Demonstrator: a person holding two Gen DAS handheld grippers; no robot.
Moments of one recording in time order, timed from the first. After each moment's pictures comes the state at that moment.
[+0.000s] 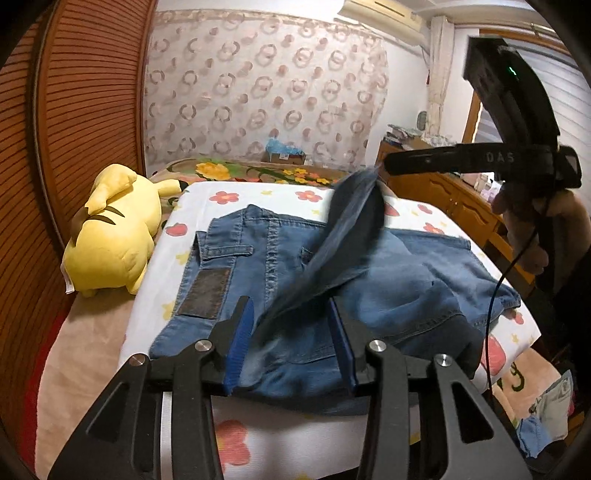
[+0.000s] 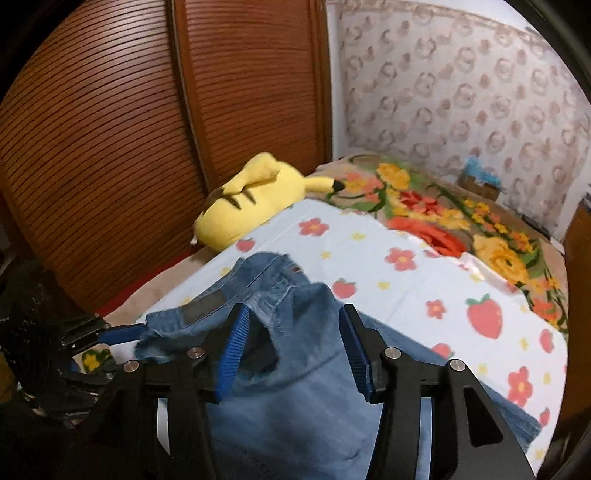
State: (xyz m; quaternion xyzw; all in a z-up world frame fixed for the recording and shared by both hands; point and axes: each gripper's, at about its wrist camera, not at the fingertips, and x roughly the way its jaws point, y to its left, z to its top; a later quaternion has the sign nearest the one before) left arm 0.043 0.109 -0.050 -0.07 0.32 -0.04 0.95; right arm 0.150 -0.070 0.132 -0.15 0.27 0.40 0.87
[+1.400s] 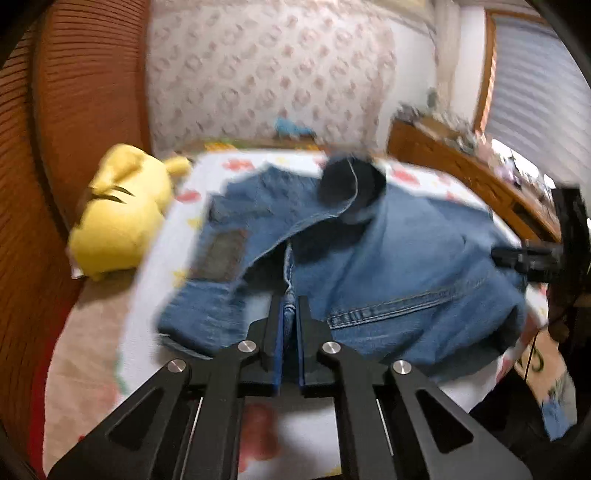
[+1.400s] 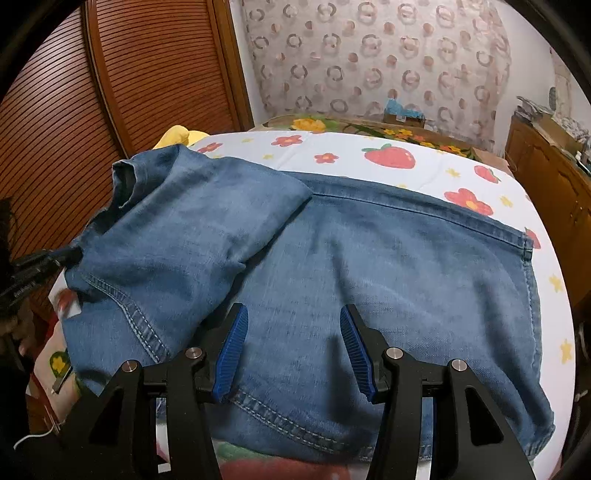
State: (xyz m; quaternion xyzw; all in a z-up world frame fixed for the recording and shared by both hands) left arm 0.033 0.123 -0.077 -0.06 0.33 -0.01 0.94; right arm 0.099 -0.202 0.003 -0.06 0.32 0.27 0.91
